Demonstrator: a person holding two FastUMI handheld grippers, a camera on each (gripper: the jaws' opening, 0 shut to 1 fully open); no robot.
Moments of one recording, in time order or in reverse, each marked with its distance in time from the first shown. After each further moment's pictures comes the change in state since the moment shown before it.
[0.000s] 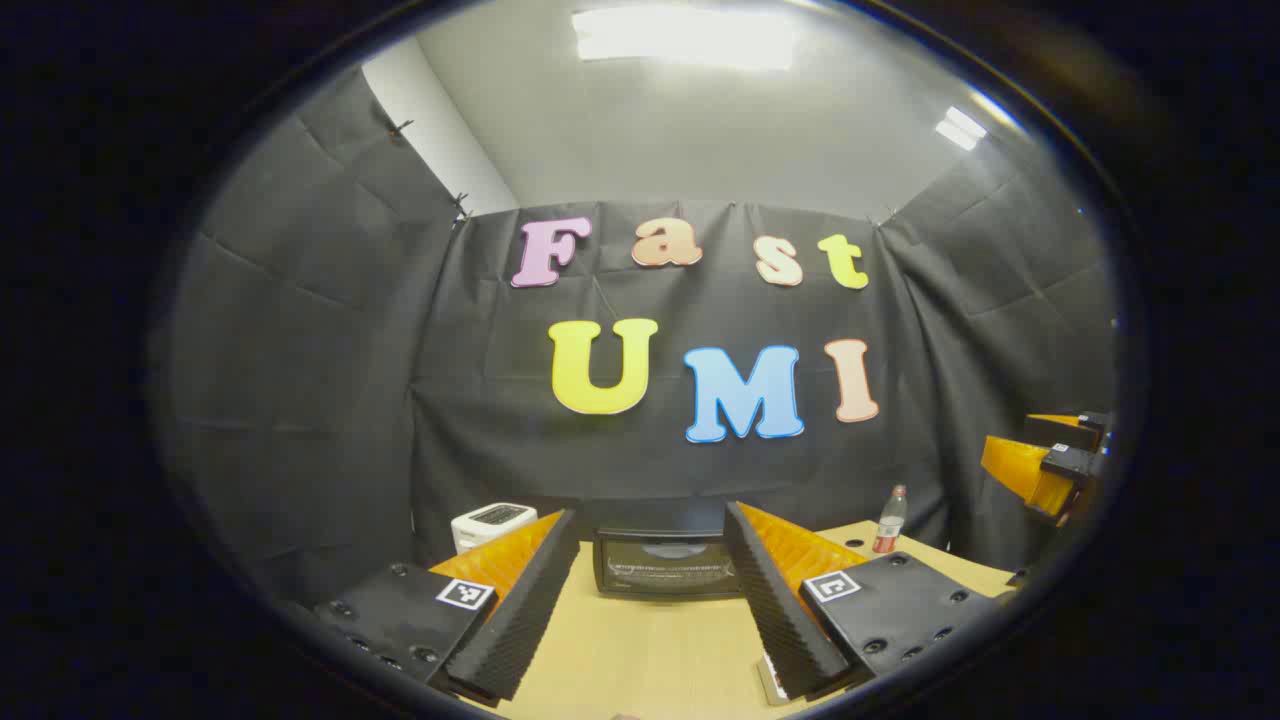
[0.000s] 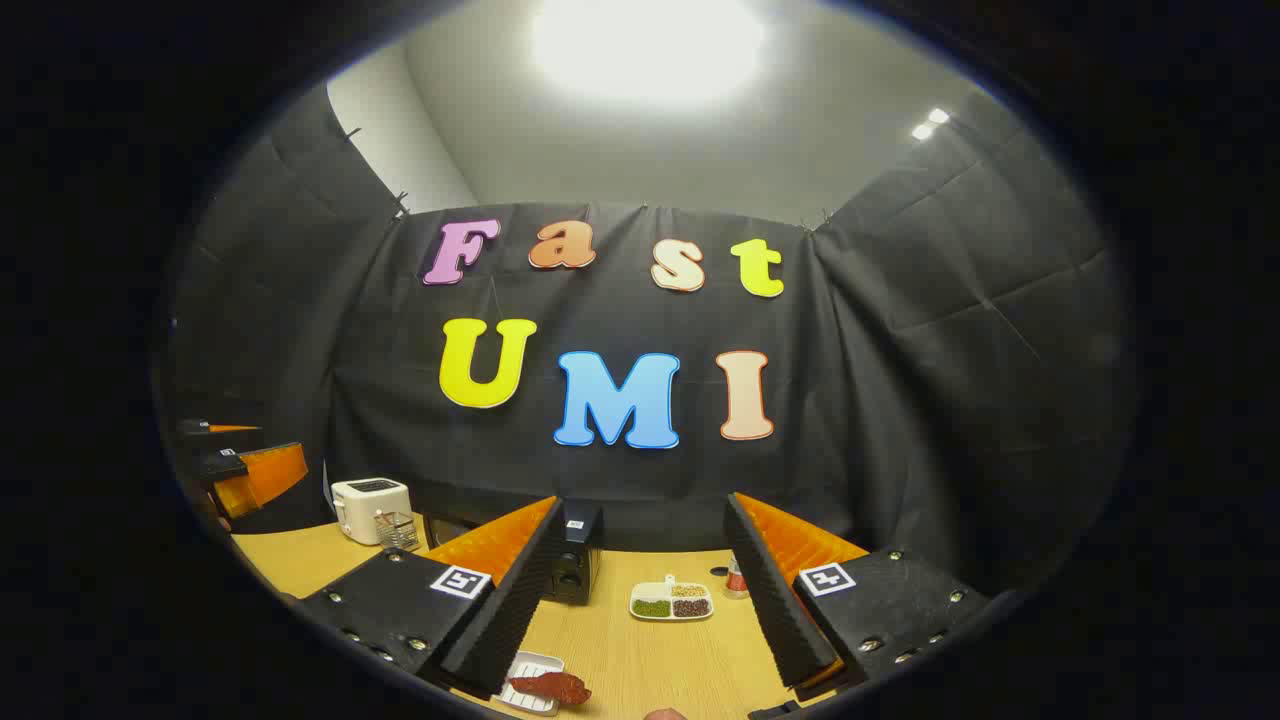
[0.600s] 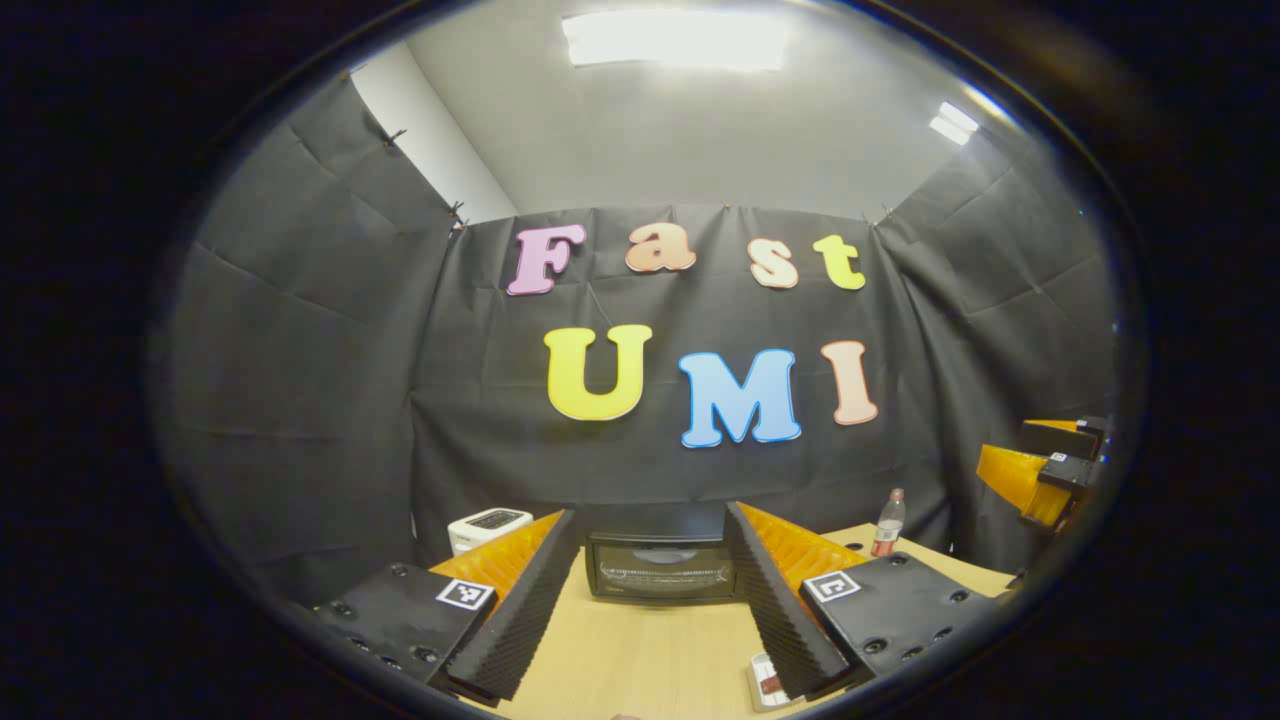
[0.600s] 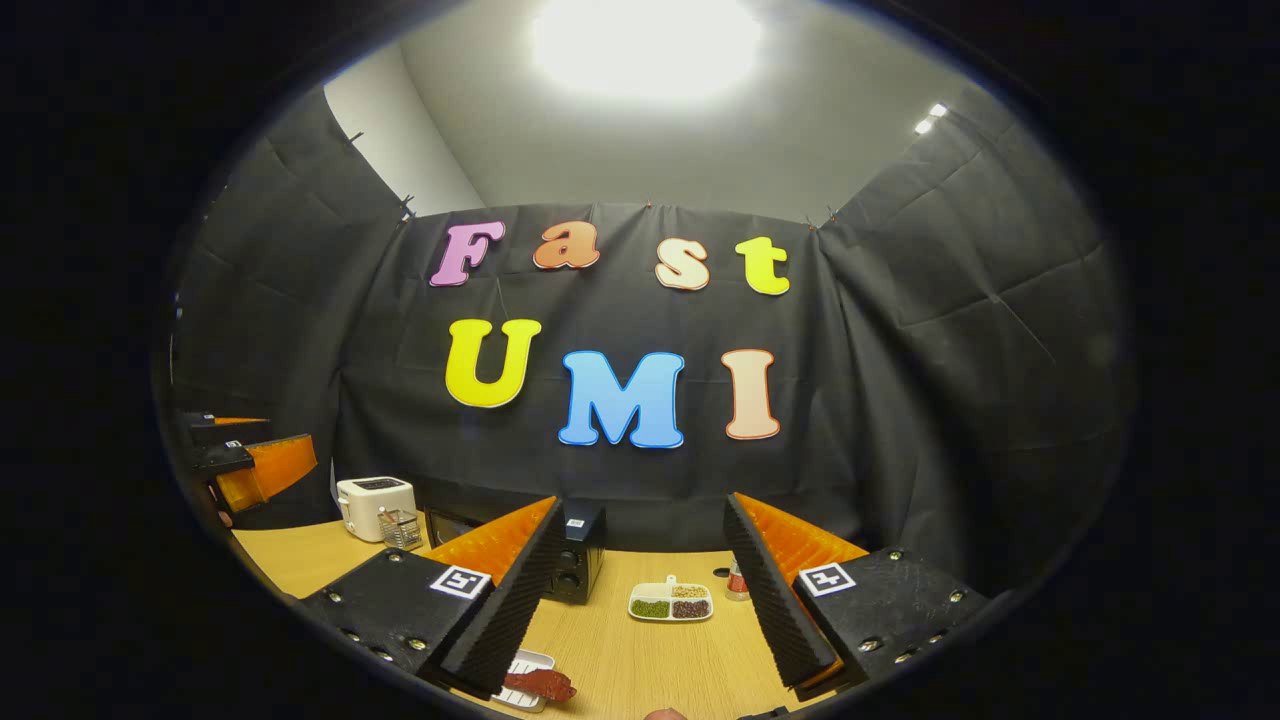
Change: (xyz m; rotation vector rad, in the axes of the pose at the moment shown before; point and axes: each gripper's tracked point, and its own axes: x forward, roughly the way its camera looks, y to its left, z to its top) left arm 0.002 -0.028 0.001 0.012 -0.011 0.019; right arm 0.005 -0.016 -0.013 0.015 0.009 0.045
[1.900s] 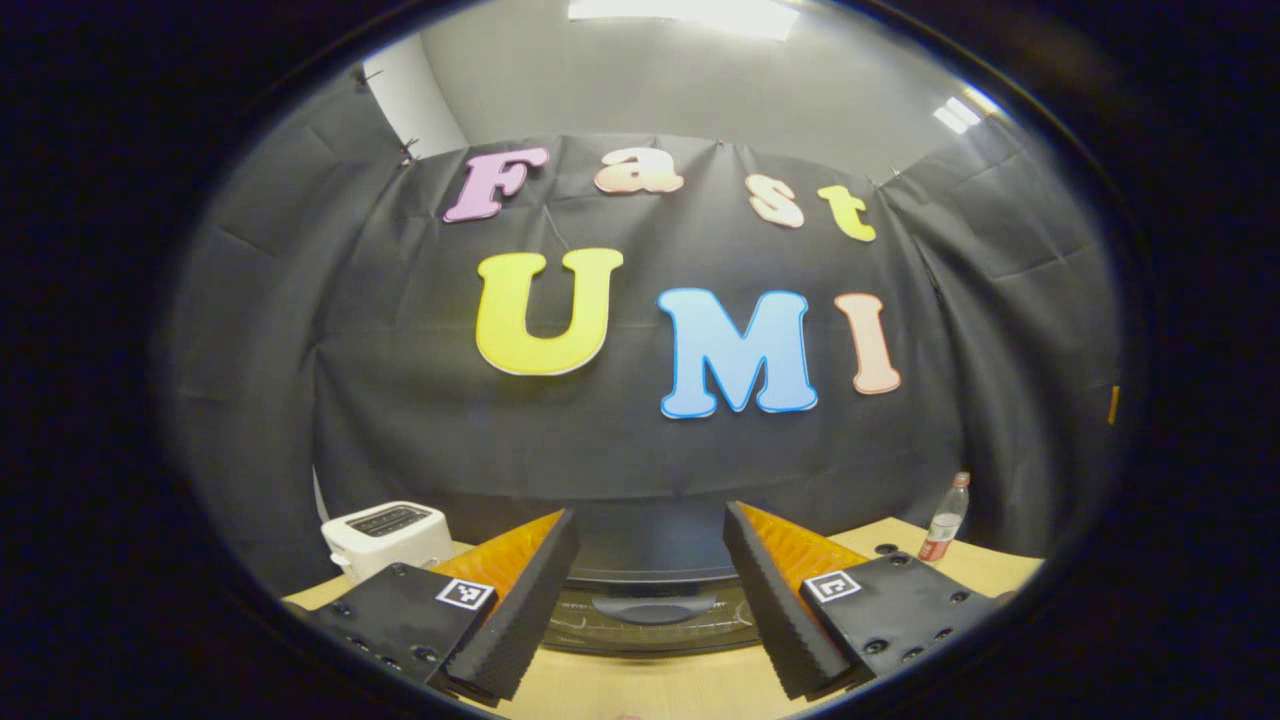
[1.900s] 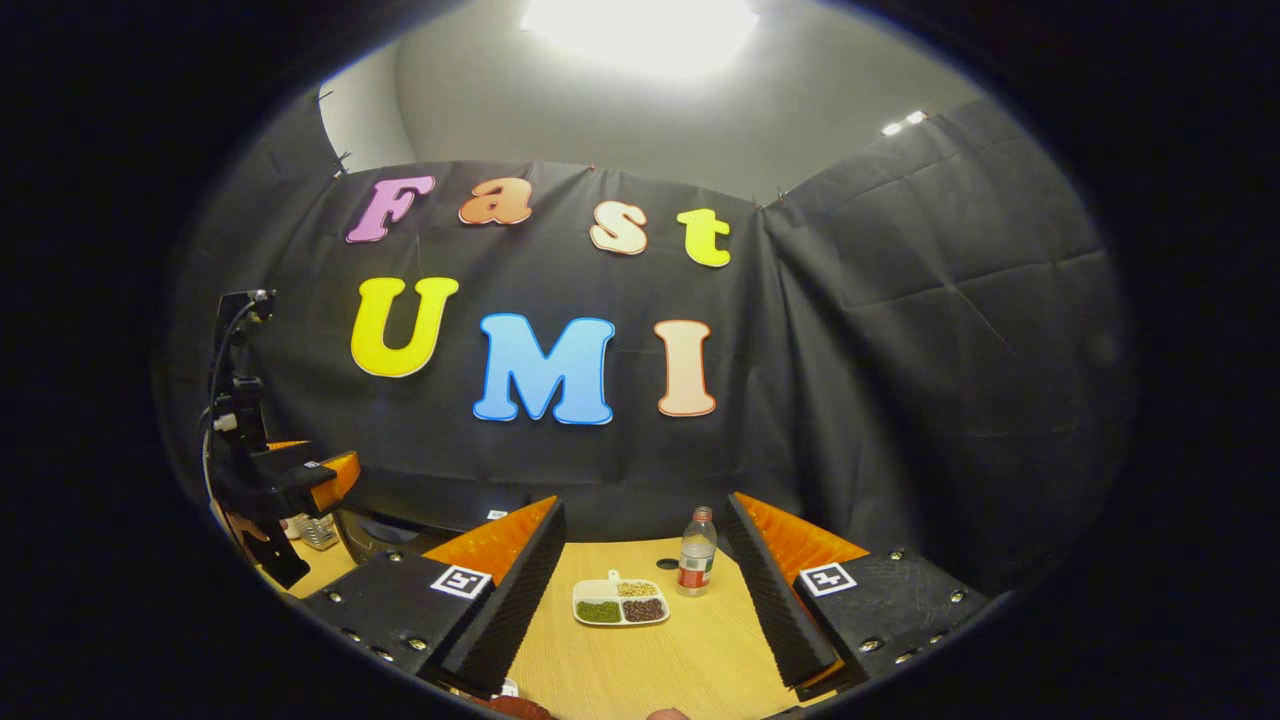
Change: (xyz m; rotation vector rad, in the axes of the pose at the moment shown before) left arm 0.301 -0.010 -0.137 -0.038 0.101 -0.141; right arm 0.077 -0.021 -0.034 -0.037 0.088 -0.305
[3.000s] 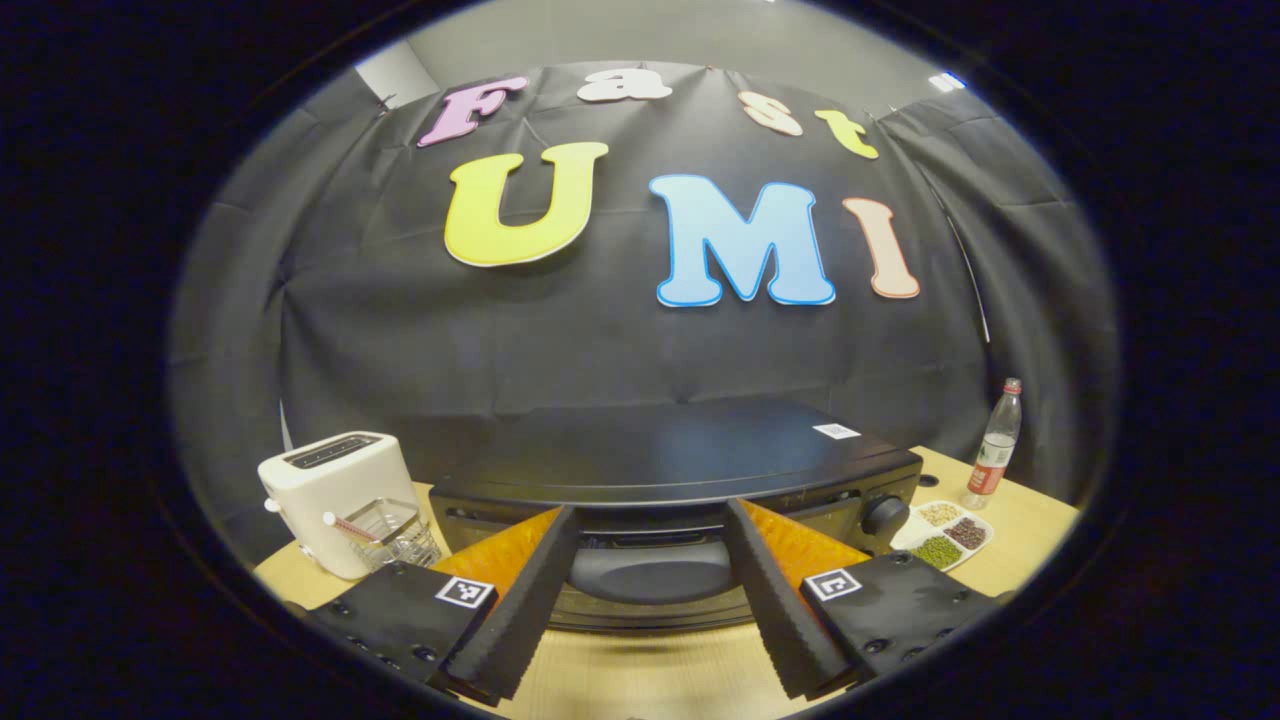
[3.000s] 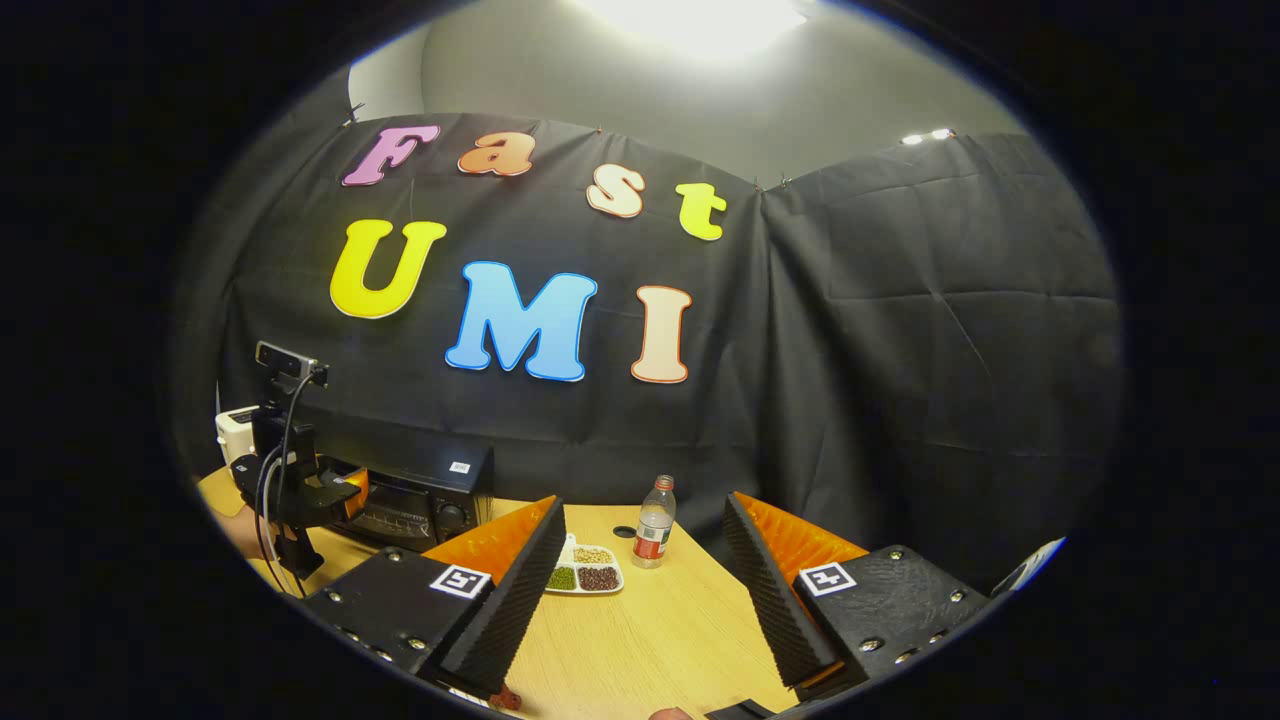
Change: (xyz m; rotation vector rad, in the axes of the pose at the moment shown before) left arm 0.062 -0.003 -0.127 0.041 0.167 -0.003; right arm -0.011 -0.012 -0.013 -0.122 0.096 -0.058
